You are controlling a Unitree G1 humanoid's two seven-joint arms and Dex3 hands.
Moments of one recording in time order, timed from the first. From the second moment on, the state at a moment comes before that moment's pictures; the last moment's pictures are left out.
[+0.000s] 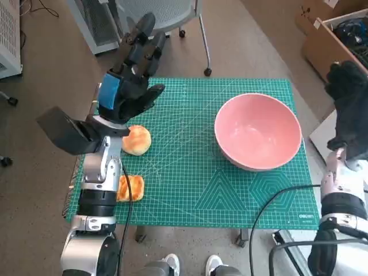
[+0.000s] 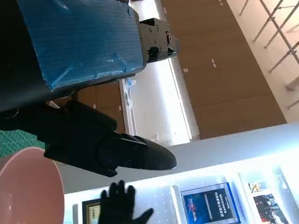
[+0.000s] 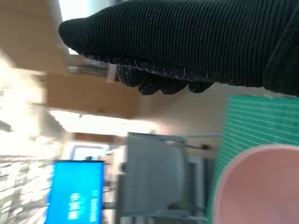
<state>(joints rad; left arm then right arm) -0.72 0.14 0.17 0.43 -0.33 -0.27 -0.48 -0.89 -0.40 -0.31 1.26 0.13 -0.53 0.10</state>
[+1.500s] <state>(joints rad) -0.61 0.20 0.17 0.18 -0.27 -0.18 -0.37 -0.91 -0.11 -0.36 1.31 0.15 -0.36 0.18</state>
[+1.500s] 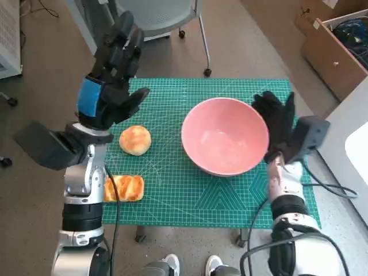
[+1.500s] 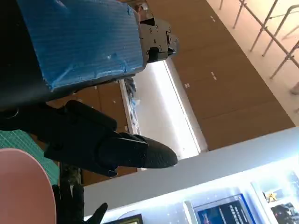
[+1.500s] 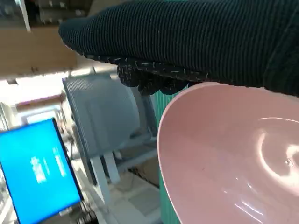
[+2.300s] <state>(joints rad) -0.54 0.21 0.17 0.09 -0.27 -0.16 -0.35 -0.97 -0.07 -0.33 1.29 0.14 -0.38 0.20</state>
